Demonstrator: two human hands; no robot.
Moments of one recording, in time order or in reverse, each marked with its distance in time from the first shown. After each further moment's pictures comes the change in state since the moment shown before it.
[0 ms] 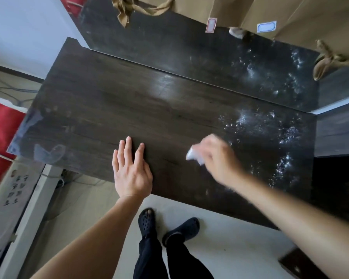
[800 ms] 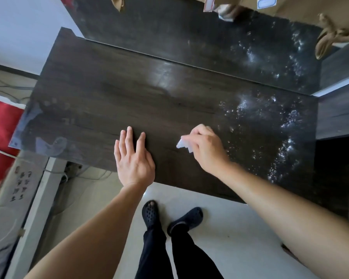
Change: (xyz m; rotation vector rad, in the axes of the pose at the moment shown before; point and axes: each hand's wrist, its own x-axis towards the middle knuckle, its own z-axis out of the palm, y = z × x) left_hand 0.000 -0.002 0.000 -0.008 -0.018 0.014; right_hand 0.002 -0.008 0.038 -0.094 0.077 0.076
